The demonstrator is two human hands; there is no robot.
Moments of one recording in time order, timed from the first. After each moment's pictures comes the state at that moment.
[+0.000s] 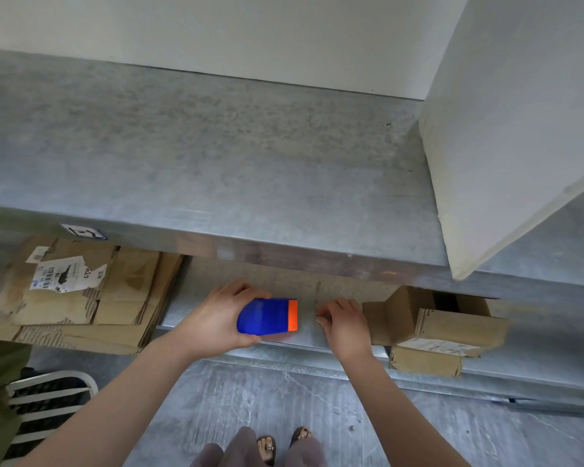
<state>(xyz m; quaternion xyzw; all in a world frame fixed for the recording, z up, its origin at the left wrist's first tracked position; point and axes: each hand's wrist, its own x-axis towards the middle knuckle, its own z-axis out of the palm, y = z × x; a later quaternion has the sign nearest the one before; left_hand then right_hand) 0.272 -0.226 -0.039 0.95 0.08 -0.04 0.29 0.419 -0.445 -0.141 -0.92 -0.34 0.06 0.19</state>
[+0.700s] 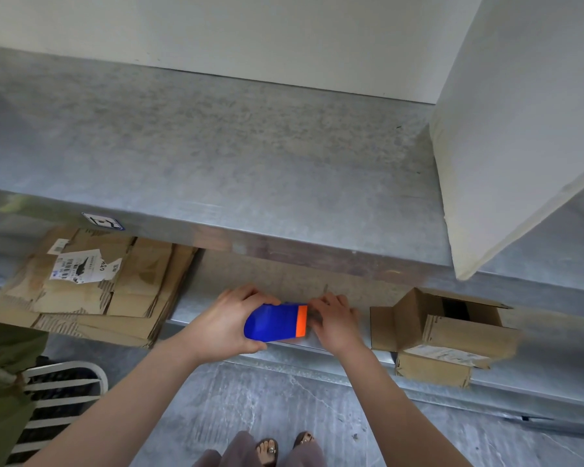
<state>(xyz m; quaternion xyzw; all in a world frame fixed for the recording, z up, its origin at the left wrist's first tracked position) 0.264 -0.237 -0.035 0.96 0.07 -0.04 0.28 0.422 -0.419 -0.129 -0.90 -0.38 0.18 0.12</state>
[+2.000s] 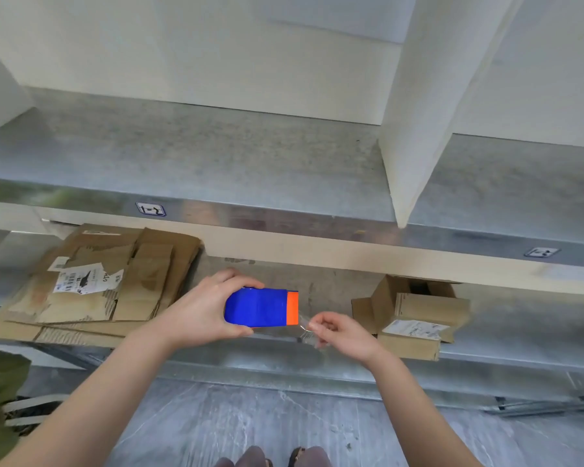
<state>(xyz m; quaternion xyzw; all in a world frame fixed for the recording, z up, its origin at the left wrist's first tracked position) 0.229 -0.232 0.038 0.95 0.04 -0.01 0.31 0.378 -0.479 -0.038 -0.79 -0.25 0.41 0.38</state>
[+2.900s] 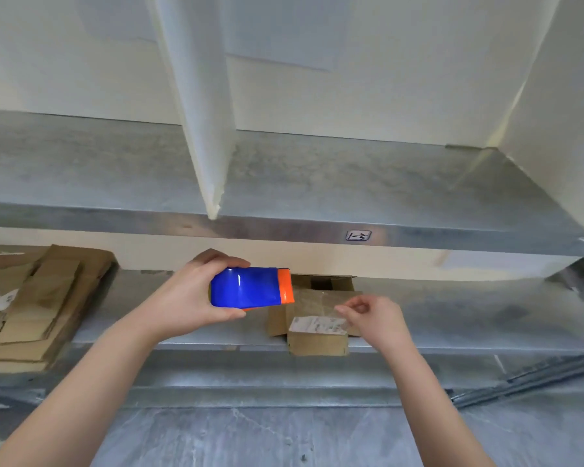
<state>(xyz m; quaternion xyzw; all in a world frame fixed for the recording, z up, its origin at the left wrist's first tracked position) 0.320 -0.377 0.087 0.94 0.03 0.08 0.32 0.463 -0.662 0.036 -0.92 -0.14 0.16 0.34</state>
